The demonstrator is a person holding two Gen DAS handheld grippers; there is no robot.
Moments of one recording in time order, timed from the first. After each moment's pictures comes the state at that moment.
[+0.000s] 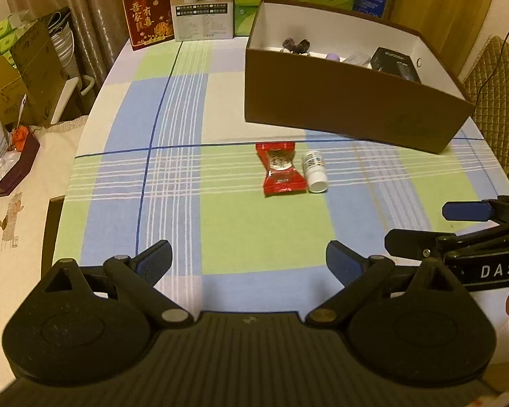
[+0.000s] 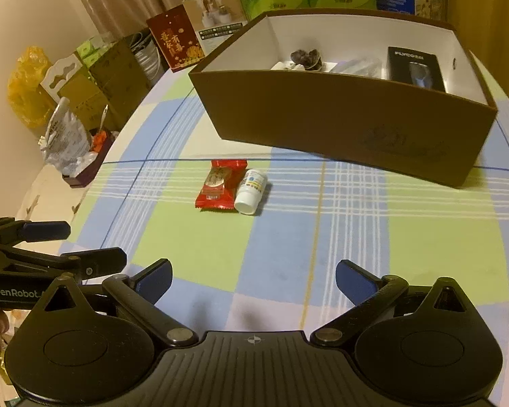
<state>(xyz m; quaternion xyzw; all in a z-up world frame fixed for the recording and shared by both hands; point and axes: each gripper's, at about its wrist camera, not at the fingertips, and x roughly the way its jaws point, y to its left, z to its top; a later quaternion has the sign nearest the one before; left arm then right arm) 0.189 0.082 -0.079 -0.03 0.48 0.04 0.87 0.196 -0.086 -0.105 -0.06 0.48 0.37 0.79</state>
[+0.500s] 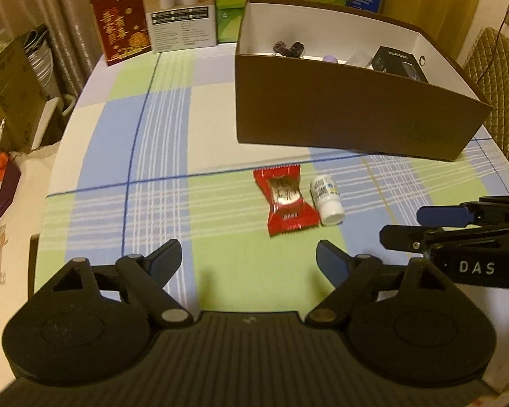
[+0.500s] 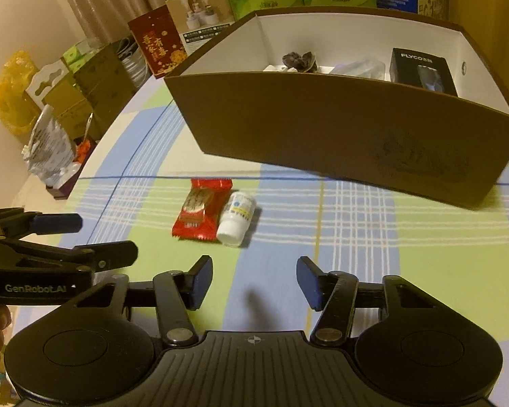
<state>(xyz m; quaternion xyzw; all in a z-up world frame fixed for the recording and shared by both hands) 0.247 0.091 -0.109 0.00 0.47 0.00 0.88 0.229 -0.058 -0.132 -0.05 0.46 0.36 0.81</state>
